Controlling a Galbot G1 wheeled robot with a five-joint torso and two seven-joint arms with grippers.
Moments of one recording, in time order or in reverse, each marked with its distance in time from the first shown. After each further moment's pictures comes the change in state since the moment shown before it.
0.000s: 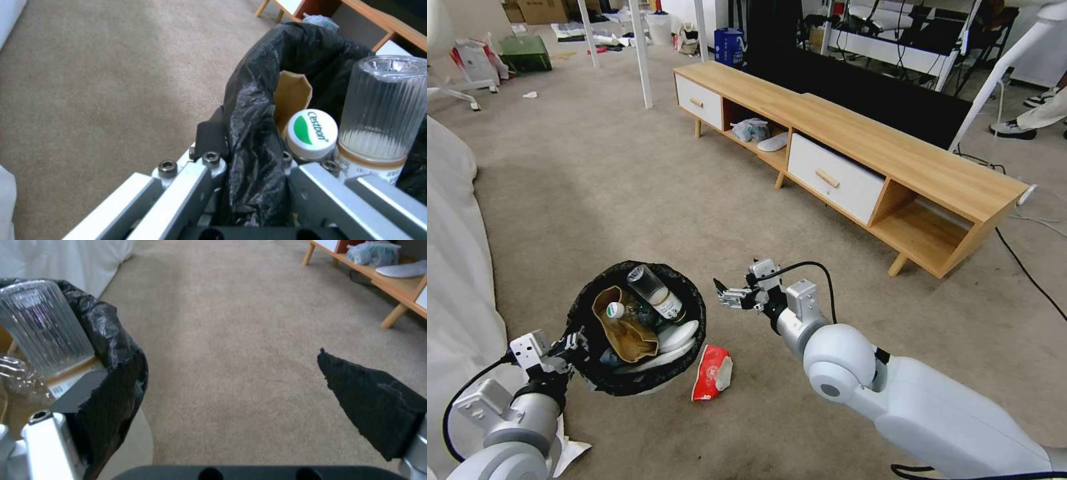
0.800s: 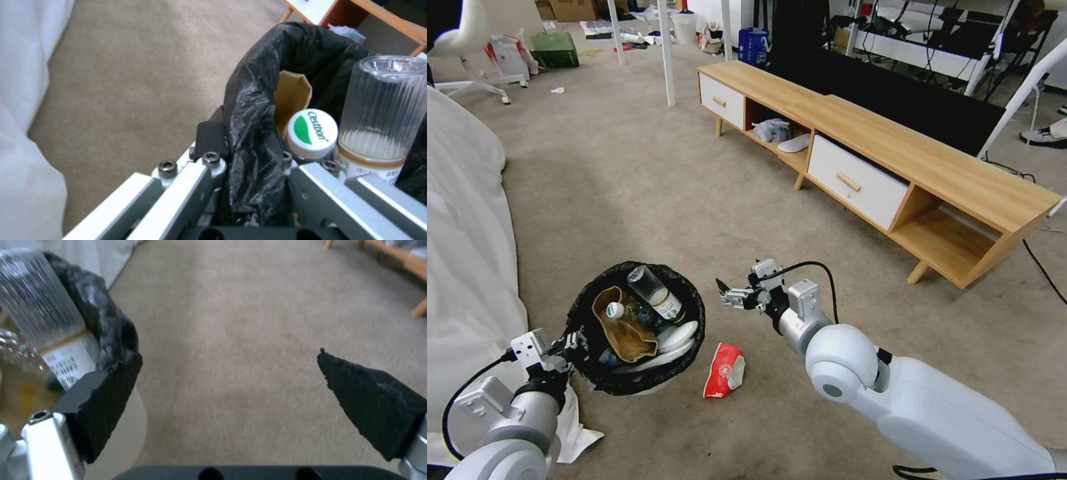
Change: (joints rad) left arm -0.017 0.015 -0.015 0.009 0.011 -0.001 -0.016; right arm -0.010 -0.015 0.001 0.007 0.063 -0.030 0.025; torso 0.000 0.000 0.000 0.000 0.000
